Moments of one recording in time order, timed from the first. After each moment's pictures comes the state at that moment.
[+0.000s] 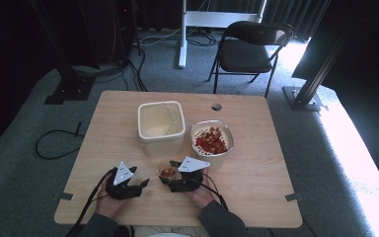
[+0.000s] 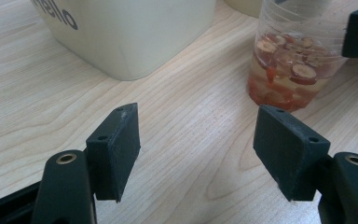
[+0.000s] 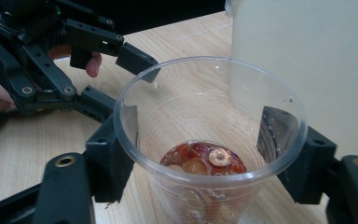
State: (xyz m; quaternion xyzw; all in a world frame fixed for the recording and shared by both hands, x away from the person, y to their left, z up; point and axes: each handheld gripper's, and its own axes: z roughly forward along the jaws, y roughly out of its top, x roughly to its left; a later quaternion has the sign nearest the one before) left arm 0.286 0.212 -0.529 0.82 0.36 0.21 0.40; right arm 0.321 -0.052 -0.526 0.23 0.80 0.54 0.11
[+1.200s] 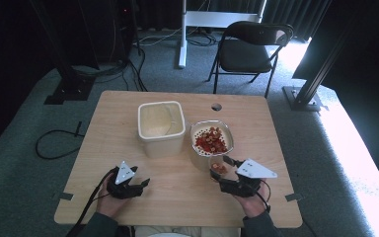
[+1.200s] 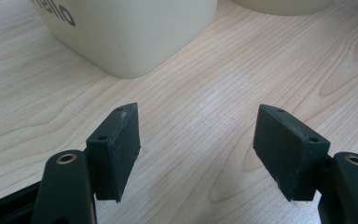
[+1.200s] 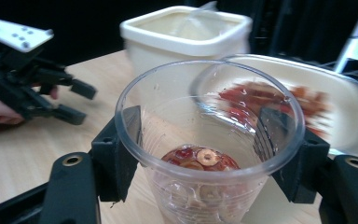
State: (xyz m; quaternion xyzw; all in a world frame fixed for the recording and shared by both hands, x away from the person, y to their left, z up) left arm 0.290 0.208 -0.531 0.82 0.35 0.21 0.39; right arm 0.266 -0.195 -0.447 0.31 0.75 0.54 0.23
